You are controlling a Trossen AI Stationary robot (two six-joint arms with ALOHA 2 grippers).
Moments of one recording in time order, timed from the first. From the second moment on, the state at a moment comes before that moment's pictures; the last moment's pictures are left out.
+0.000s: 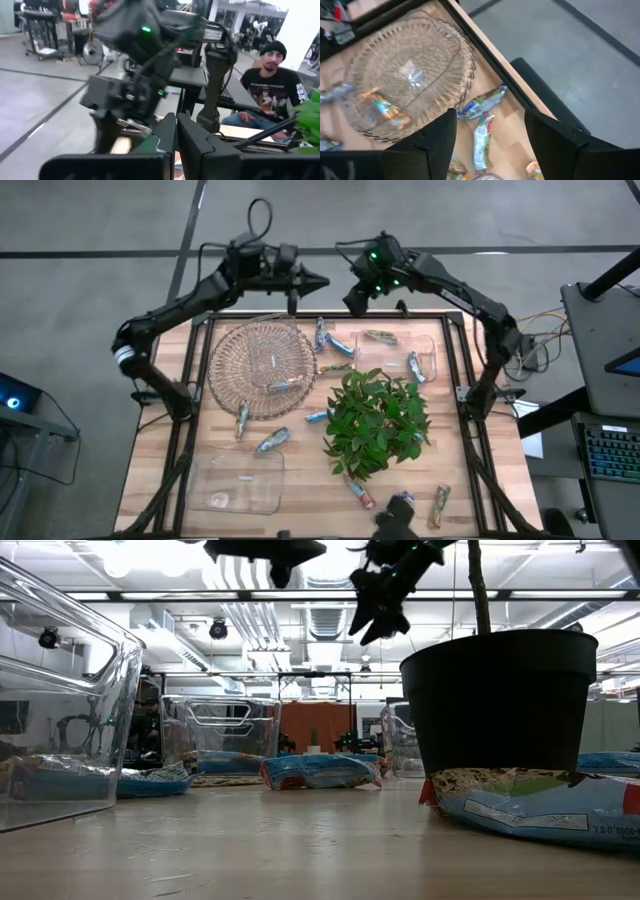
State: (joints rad) left arm 0.61 1.50 1.53 -0.05 0.57 -0.06; right arm -0.64 1.80 1.88 -0.91 -0.17 0.05
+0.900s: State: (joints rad) left arm 0.62 1.22 1.01 0.36 0.43 -0.24; right arm -0.60 2.27 2.35 -1.31 -0.17 0.06
